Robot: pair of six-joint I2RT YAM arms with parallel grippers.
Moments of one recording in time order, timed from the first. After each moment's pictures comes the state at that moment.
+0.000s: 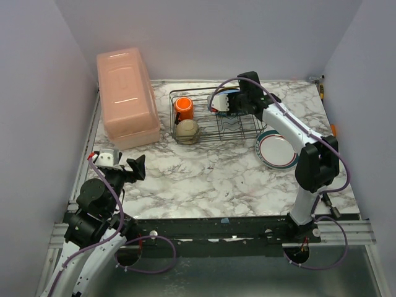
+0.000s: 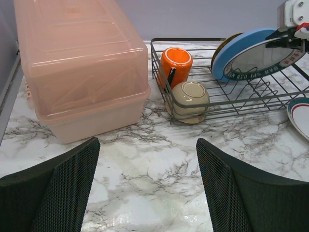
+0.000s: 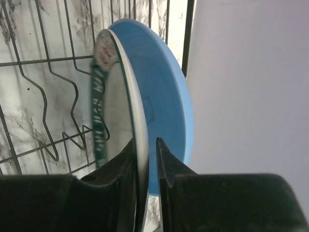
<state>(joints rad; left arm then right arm) -0.49 0.17 0.62 -0.47 -0.30 -0.14 0.44 1.84 1.62 -0.47 -0.18 -1.40</state>
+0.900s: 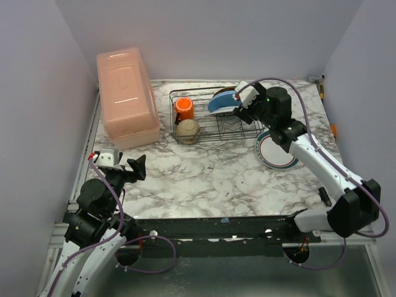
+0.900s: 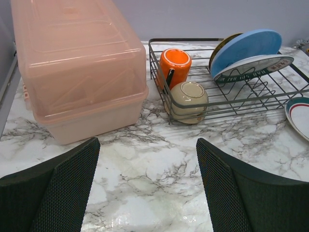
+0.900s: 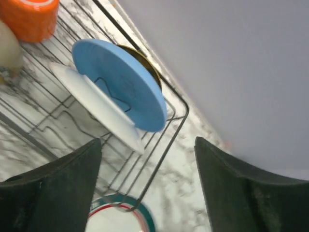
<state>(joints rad) -0.49 0.17 0.61 -0.46 -0.30 -0.14 0.45 1.43 1.23 -0.14 -0.04 -0.77</state>
